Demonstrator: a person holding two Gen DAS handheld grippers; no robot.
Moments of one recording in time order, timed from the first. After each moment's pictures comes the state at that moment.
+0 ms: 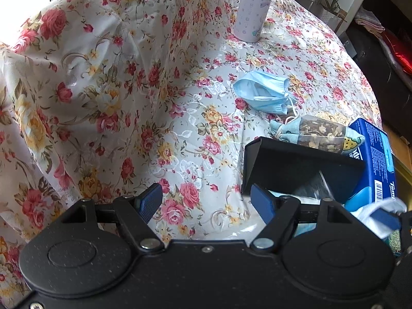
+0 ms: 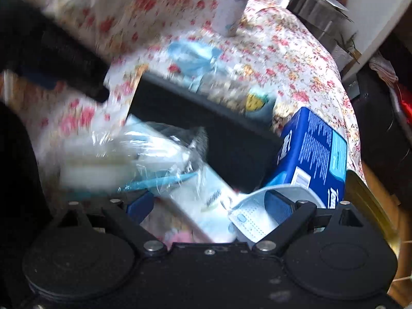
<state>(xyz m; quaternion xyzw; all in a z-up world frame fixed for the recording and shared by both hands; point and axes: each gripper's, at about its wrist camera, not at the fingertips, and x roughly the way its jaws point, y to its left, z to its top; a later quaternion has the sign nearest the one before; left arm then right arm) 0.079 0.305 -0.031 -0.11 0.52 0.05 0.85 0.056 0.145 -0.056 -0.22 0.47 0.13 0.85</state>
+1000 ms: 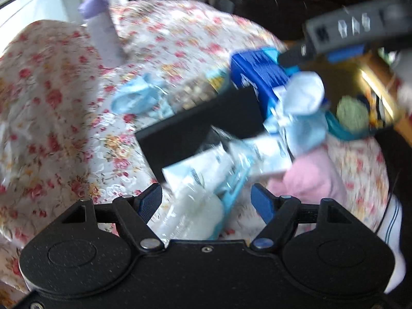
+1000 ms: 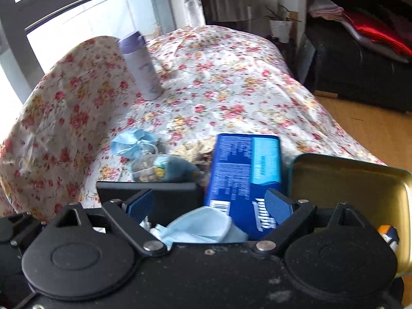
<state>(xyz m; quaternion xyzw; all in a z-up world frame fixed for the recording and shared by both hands) 0.032 0.205 -0.021 0.14 0.48 -0.18 0.85 0.084 0.028 0.022 0.04 0.44 0.06 0.89</state>
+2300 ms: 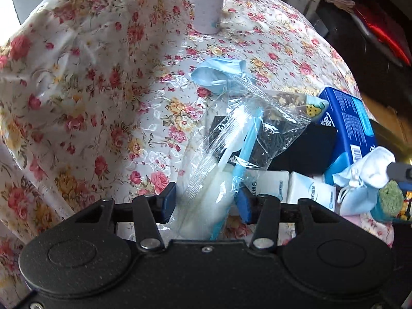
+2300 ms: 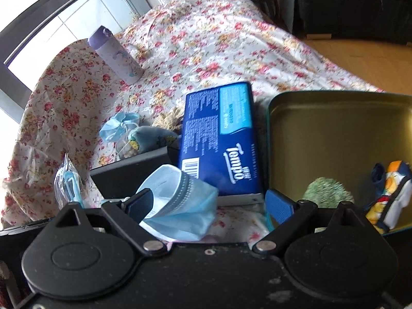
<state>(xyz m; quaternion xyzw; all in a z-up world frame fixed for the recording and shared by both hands) 0.065 0.267 -0.029 -0.06 0.52 0.00 0.85 0.076 -0.027 -0.012 0.16 0.51 0.06 0.84</state>
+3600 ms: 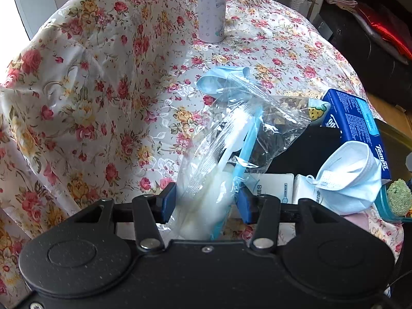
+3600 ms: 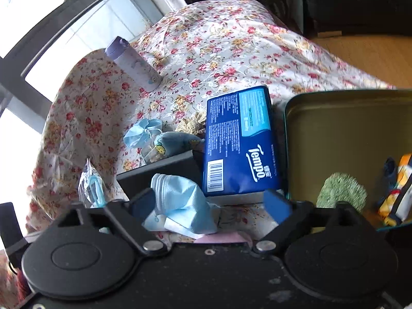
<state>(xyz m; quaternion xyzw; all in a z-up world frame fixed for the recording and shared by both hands) 0.059 0.261 -0.022 -0.03 0.50 0.02 0.86 0.070 -0.030 0.002 0.21 0.50 0.09 0.84</state>
